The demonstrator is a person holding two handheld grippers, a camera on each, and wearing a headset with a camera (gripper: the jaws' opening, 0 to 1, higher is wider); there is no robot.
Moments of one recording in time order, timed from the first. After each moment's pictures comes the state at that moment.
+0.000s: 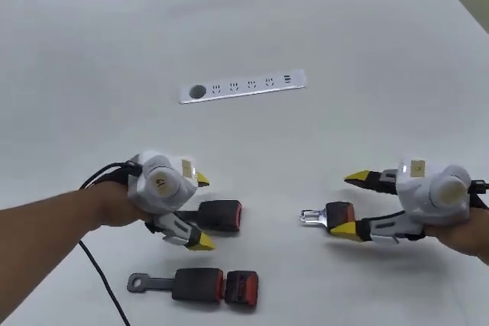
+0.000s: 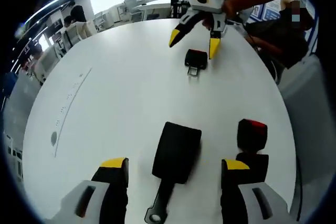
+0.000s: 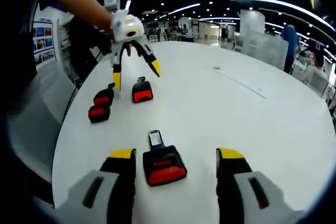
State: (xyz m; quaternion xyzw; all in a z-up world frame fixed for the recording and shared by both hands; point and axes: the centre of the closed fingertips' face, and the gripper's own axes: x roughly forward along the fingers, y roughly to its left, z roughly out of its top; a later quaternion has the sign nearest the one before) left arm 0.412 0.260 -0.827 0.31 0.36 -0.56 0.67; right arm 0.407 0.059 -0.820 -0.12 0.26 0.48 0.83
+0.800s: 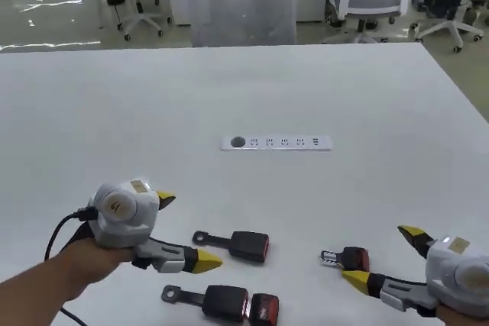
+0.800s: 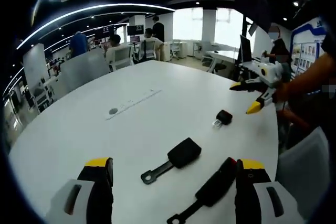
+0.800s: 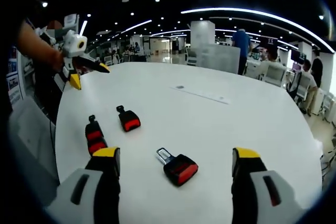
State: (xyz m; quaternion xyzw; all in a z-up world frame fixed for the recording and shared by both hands) left arm 0.373 0.336 -0.722 0.11 0.28 -0.39 0.87; right arm 0.366 0.053 -0.769 -0.07 0.22 0.31 0.92
